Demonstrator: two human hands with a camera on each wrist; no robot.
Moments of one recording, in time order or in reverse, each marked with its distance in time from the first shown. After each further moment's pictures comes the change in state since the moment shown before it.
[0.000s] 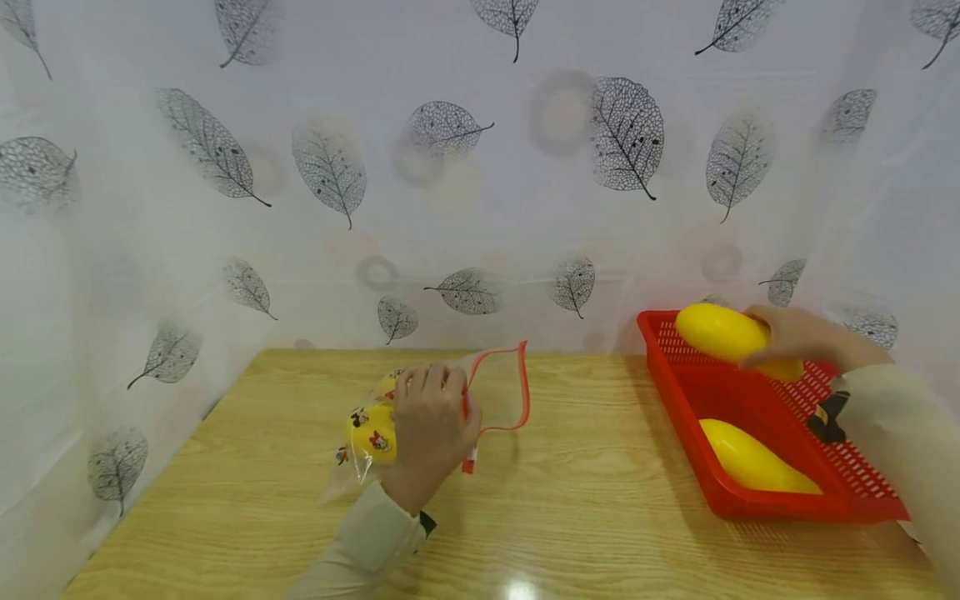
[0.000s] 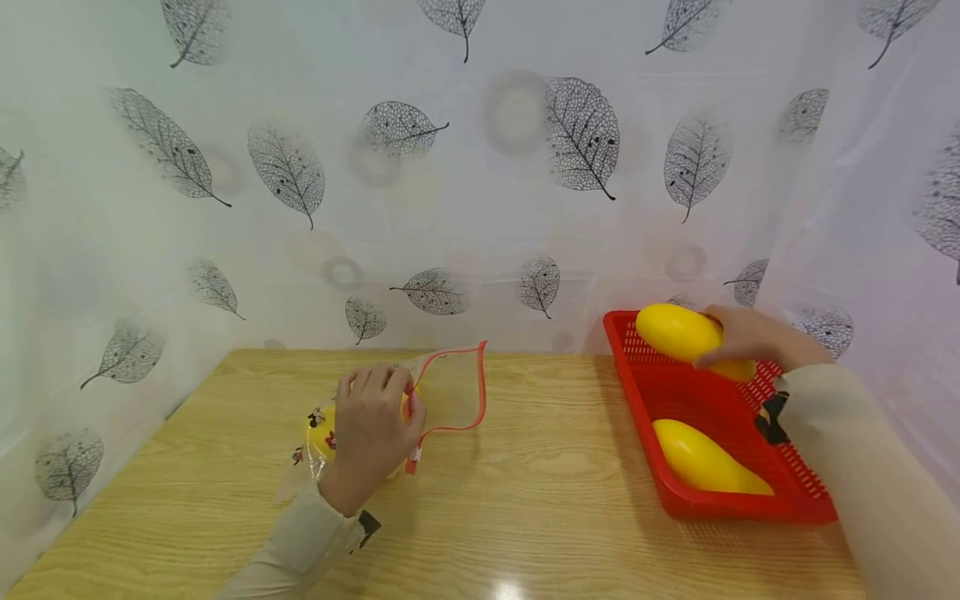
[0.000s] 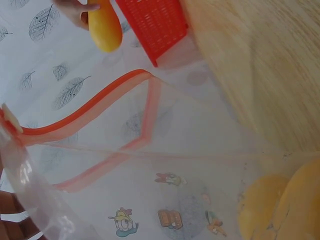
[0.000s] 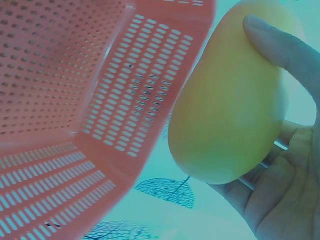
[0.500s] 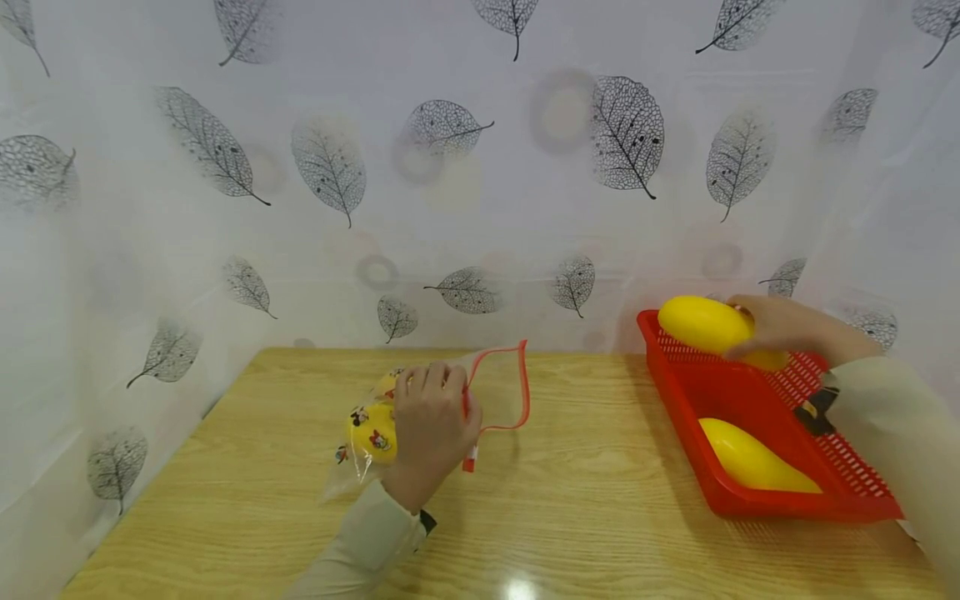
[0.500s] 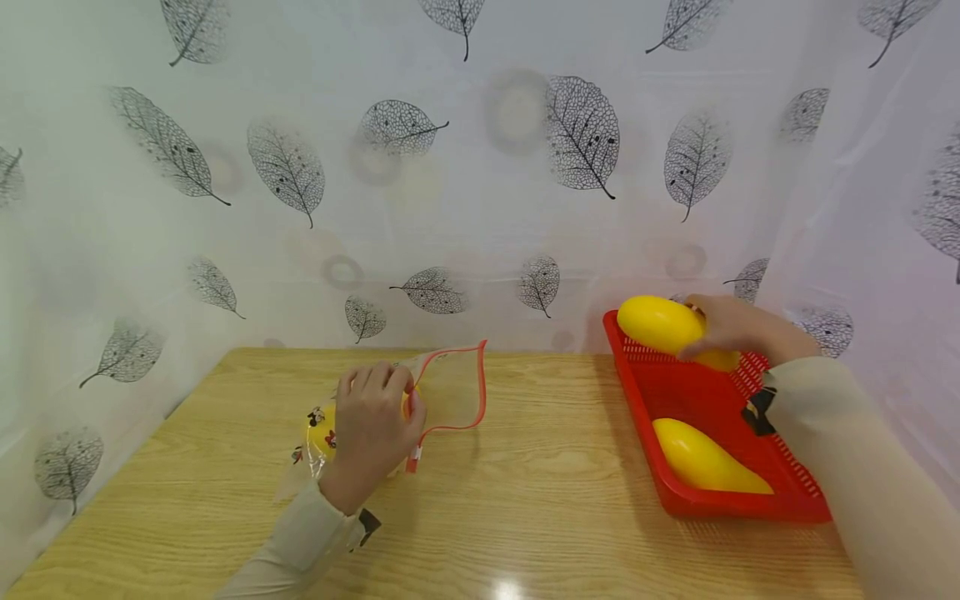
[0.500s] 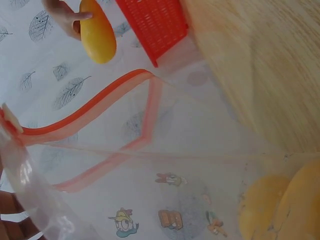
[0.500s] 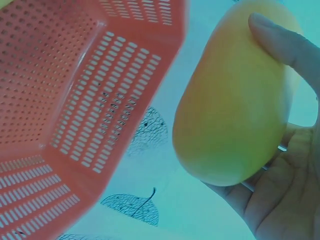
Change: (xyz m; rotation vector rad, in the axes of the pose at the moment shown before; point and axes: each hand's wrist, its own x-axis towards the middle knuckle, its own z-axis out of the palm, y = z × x) left_hand 0.000 0.001 -0.001 0.014 -0.013 -0.003; right_hand 0.006 -0.028 -0.013 -0.046 0.030 -0.056
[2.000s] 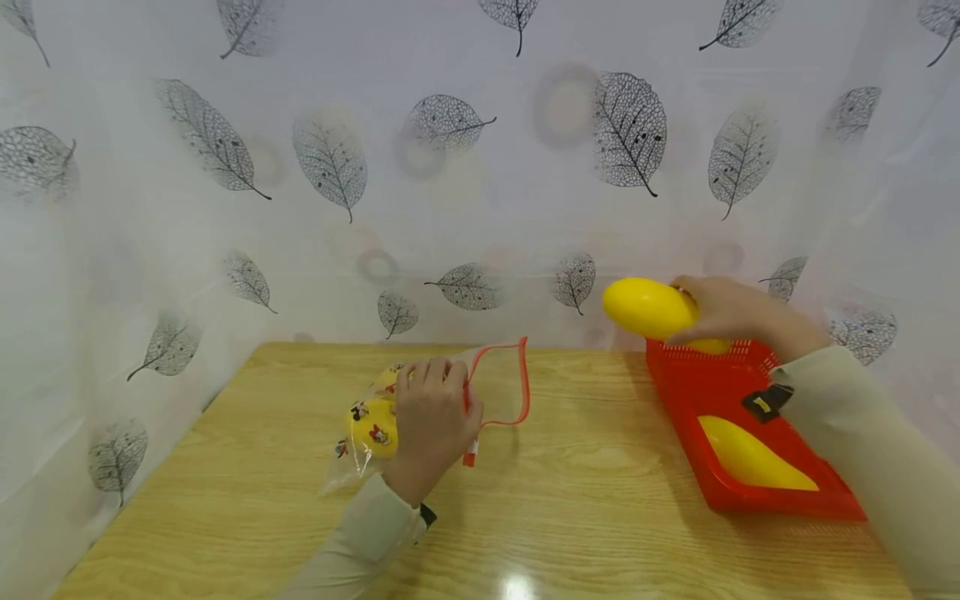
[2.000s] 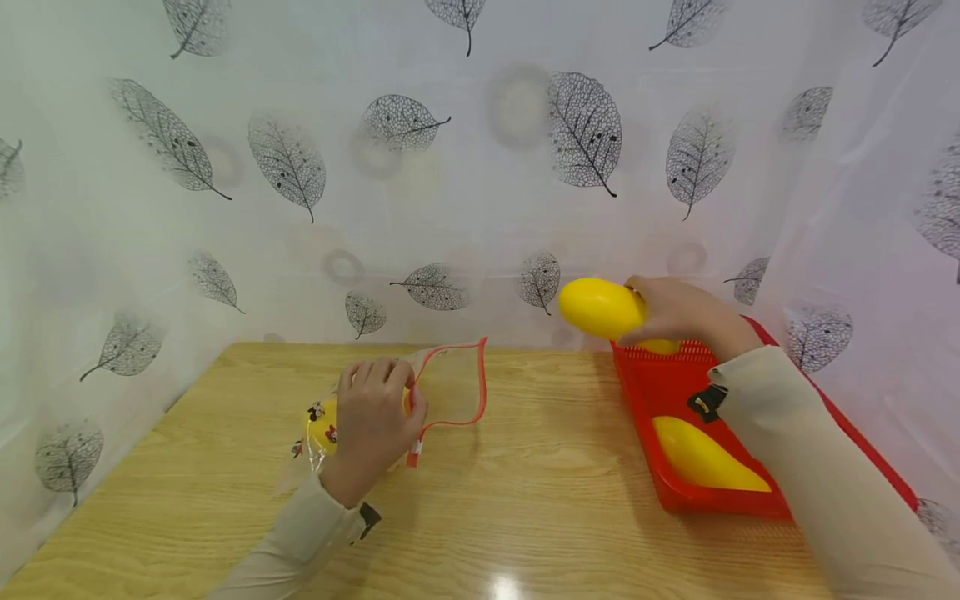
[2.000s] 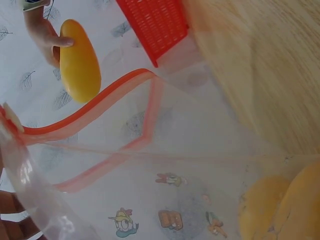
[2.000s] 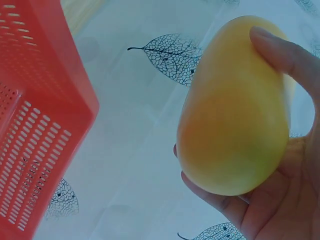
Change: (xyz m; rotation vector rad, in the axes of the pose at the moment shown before) left_hand 0.001 -0.001 0.001 -0.011 -0.006 -0.001; right_hand 0.014 -0.086 -0.017 -0.014 0.058 -0.077
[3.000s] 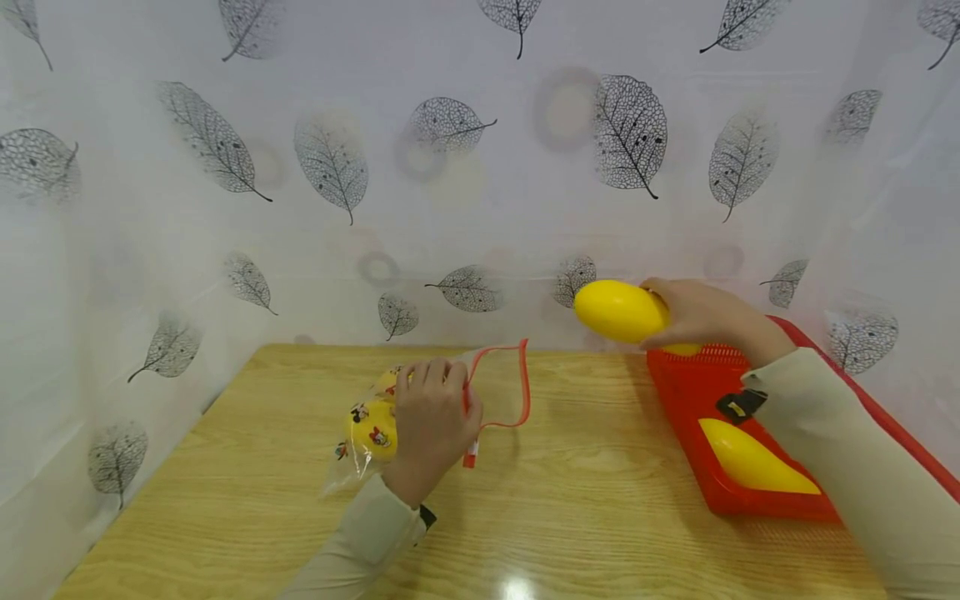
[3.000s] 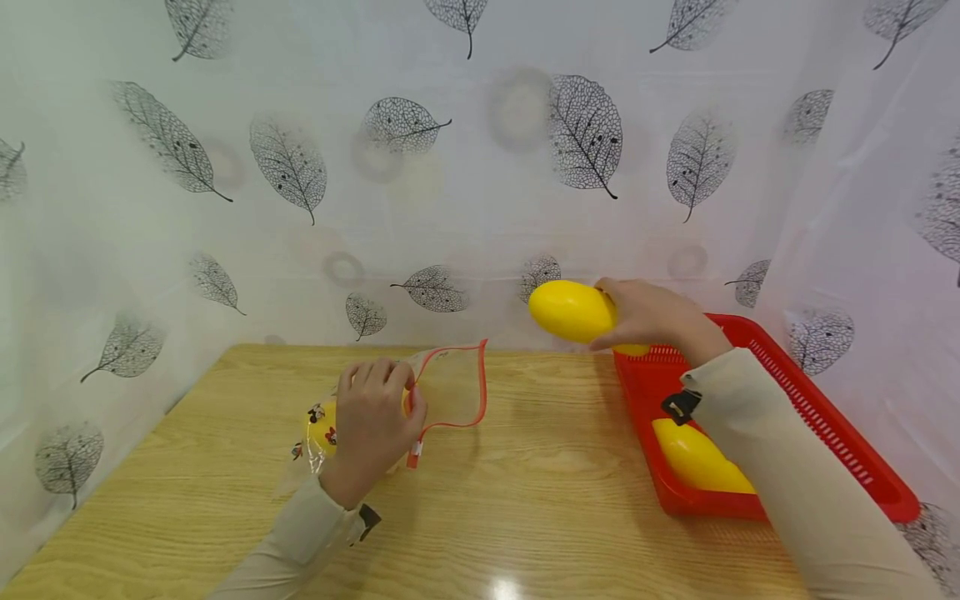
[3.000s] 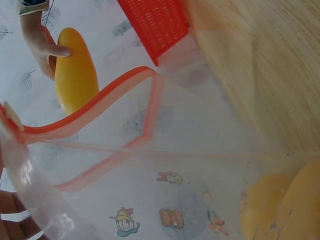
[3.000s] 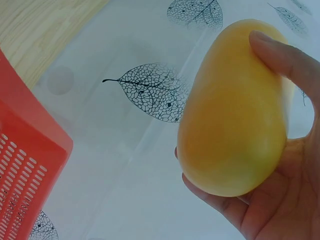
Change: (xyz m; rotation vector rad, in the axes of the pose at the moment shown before) left_hand 0.001 -0.001 0.000 0.009 -0.006 -0.003; right_hand 0.013 -0.030 0.005 0.002 -0.008 -0.064
